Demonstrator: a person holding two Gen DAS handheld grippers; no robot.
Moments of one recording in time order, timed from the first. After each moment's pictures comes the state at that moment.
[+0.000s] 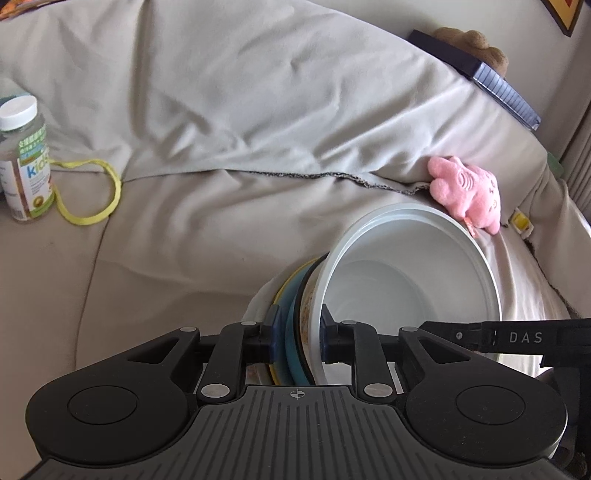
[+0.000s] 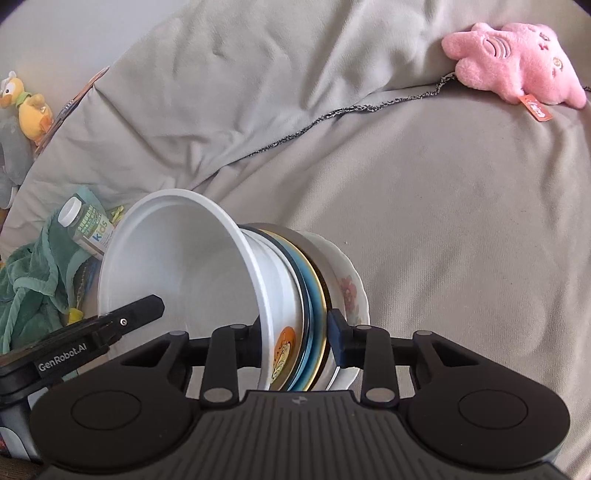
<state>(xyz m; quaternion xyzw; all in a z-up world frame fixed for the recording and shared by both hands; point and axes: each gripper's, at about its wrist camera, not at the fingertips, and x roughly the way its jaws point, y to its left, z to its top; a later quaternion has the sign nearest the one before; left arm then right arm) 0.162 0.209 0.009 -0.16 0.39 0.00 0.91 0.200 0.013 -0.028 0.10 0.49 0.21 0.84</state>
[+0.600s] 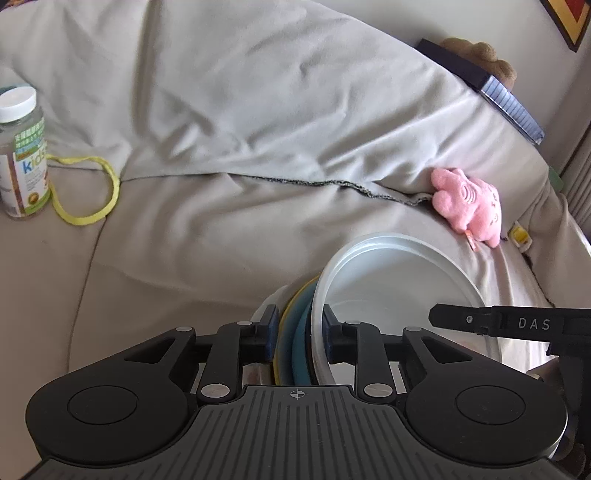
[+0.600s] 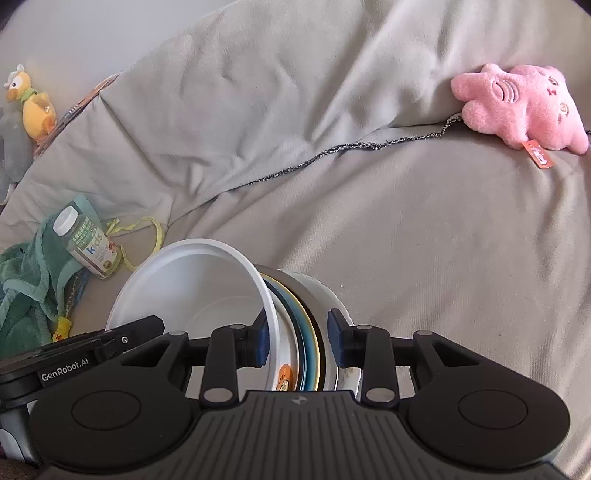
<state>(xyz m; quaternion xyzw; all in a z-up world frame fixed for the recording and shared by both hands) 0.171 0.219 0.006 -0.18 0.38 0.00 0.91 0.216 0.020 -0.015 0.07 0.46 0.20 0.86</state>
